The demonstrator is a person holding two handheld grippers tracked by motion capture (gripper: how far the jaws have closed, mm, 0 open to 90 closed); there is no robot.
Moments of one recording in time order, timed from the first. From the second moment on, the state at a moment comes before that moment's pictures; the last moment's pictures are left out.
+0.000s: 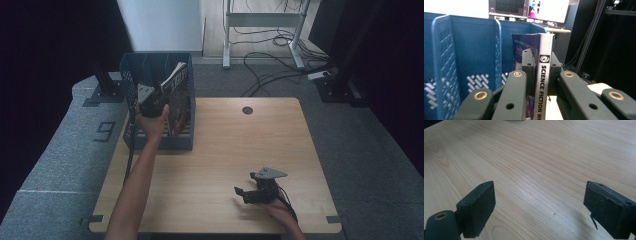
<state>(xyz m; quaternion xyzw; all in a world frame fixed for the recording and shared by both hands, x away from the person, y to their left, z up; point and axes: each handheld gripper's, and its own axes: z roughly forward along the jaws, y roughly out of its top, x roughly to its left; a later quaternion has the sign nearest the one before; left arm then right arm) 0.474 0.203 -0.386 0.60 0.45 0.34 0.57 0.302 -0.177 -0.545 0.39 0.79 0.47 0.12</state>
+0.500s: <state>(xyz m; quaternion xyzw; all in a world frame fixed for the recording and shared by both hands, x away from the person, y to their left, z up) 0.464 0.210 -0.394 0.60 0.45 0.33 0.57 0.302 -0.173 -0.548 0.39 0.79 0.46 0.12</state>
